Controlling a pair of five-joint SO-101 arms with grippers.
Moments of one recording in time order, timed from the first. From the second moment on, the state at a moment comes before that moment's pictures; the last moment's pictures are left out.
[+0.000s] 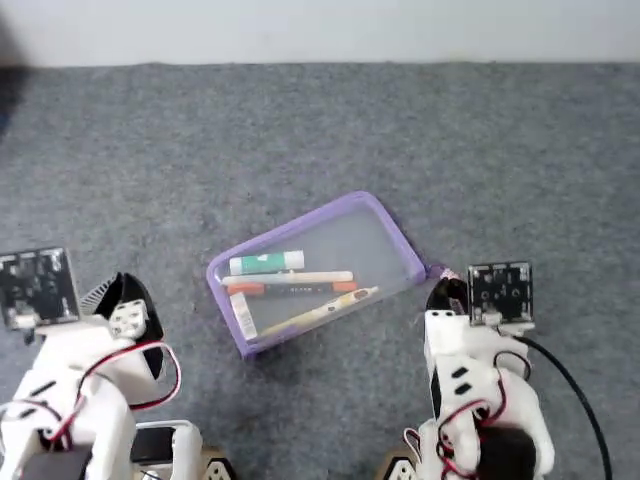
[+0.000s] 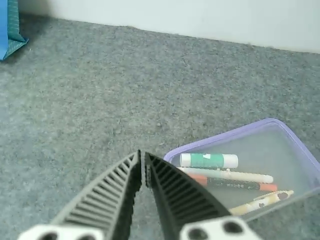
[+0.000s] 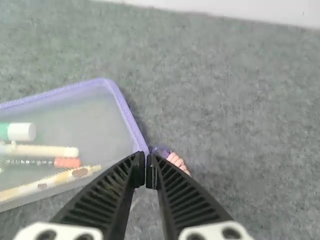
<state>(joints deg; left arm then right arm) -9.0 -80.2 36.4 89.5 10.6 0.4 -101.5 69.5 69.0 5.5</state>
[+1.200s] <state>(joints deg) -1.0 -103.4 96.7 65.7 8.9 0.4 -103.4 95.4 74.7 5.5</state>
